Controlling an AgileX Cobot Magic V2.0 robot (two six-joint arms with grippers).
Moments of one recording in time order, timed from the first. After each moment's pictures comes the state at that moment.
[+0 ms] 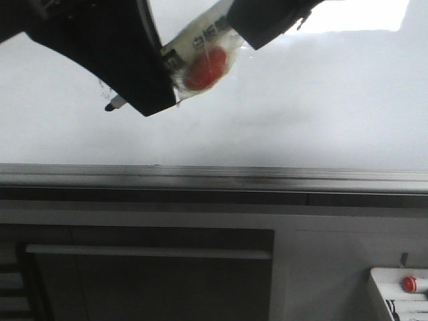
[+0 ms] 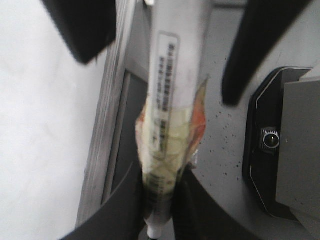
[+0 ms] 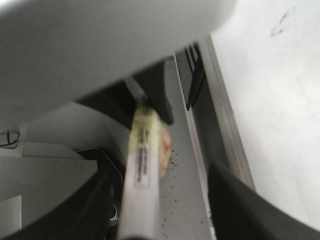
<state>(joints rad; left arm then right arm) -0.95 1.34 -1.16 -0.03 0.91 0.60 0.53 1.25 -1.09 0.66 0.95 -1.08</state>
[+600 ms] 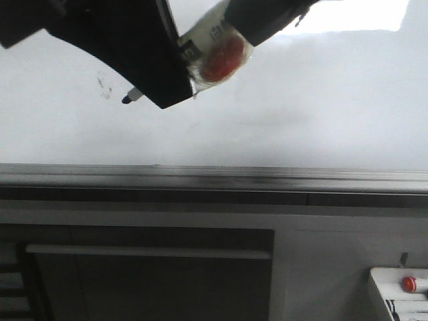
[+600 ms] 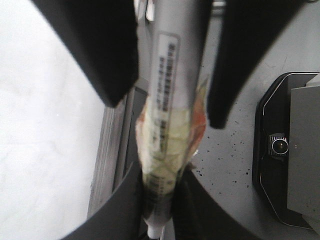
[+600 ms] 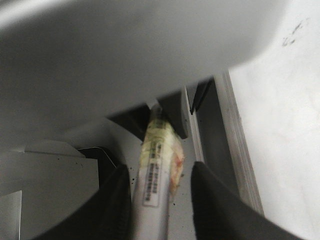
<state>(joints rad) -0.96 1.34 -1.16 -0.02 0.88 0.62 0.53 1.25 -1.09 0.68 0.97 -1.13</state>
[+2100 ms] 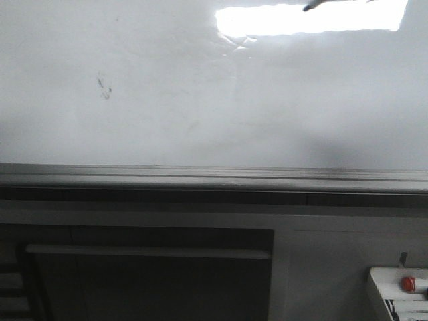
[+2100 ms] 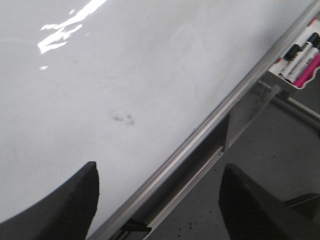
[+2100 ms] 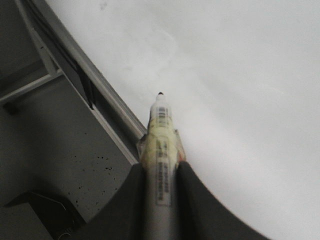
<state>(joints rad) -0.52 0.96 -1.02 -0.16 0.83 0.44 0.27 0.91 -1.00 0.42 0.93 -0.70</state>
